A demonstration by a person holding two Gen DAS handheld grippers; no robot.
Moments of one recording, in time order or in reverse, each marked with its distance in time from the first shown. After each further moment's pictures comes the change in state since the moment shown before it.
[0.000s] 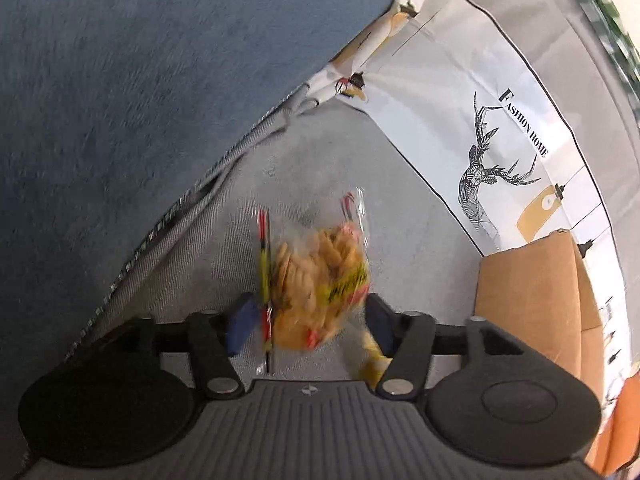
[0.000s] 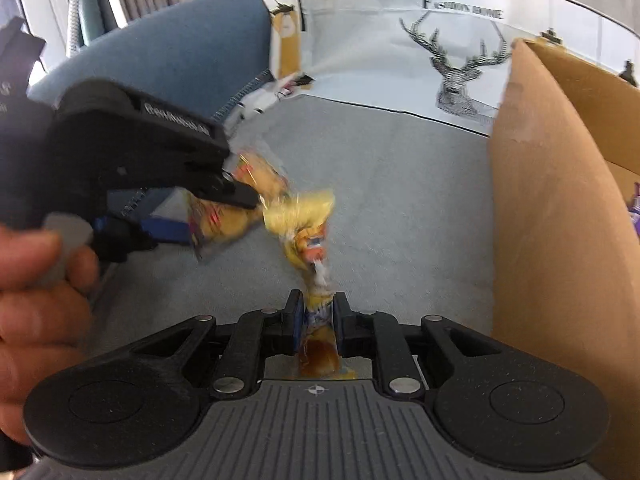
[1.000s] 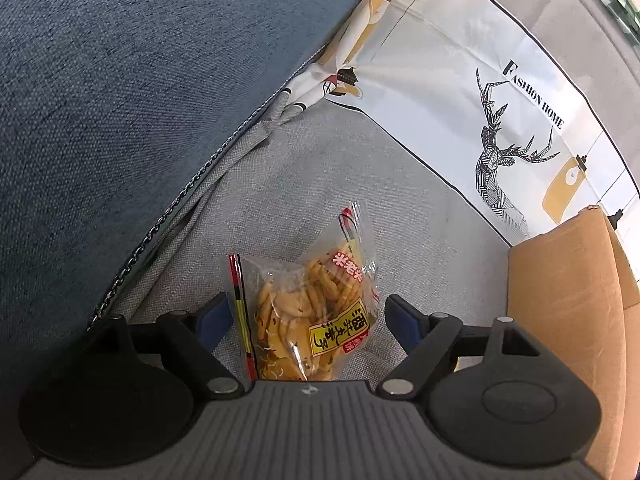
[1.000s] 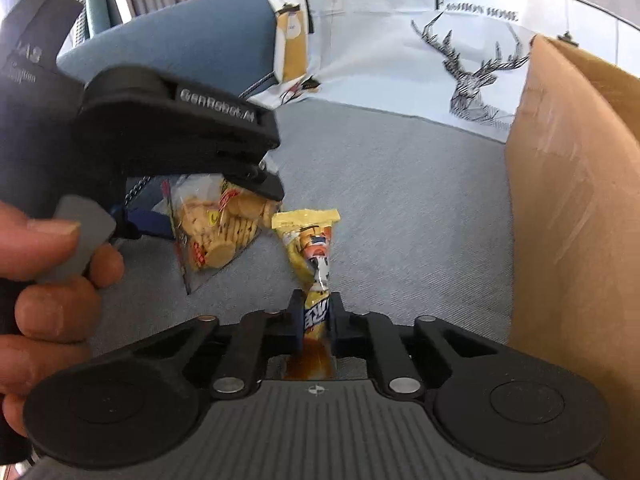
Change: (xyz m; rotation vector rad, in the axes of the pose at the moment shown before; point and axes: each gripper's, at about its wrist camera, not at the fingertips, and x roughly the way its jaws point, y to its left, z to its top) left arm 0.028 -0.024 0.004 0.111 -0.012 0.087; right arm 0.017 -0.009 0.000 -0.022 -0.040 0.017
